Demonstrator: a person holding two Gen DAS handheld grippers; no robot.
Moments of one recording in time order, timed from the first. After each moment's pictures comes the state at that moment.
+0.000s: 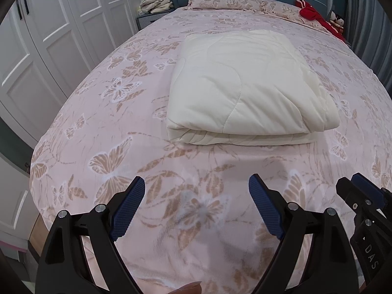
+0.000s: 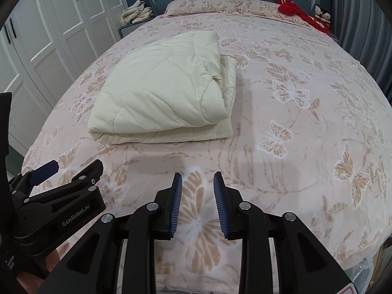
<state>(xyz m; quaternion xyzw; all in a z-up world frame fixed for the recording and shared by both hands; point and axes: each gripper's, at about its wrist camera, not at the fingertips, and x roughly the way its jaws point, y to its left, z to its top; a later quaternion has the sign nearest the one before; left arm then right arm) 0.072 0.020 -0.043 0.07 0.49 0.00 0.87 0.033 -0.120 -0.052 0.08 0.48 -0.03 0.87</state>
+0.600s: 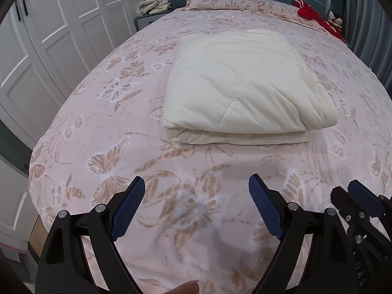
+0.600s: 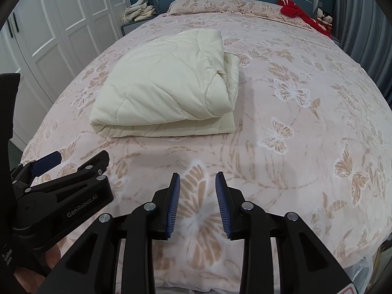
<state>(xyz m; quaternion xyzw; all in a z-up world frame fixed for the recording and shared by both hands) 0.069 0.015 -0.044 0.07 0.48 0.00 0.87 0.025 -0.115 -0.054 0.07 0.48 -0.03 0.87</state>
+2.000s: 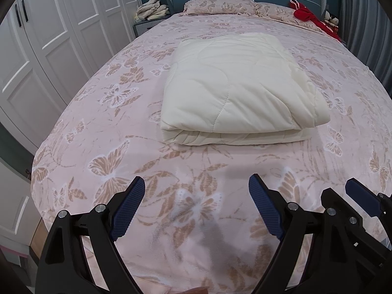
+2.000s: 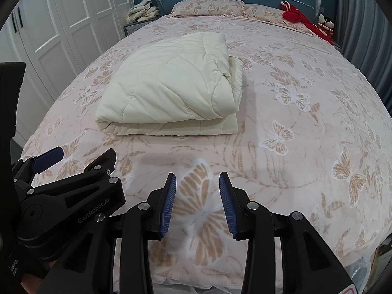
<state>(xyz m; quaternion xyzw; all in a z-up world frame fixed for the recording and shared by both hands) 0.058 0.006 -0.038 0.08 0.47 0.00 0.88 0.020 -0.107 -0.051 0.06 0.48 -0.02 0.88</state>
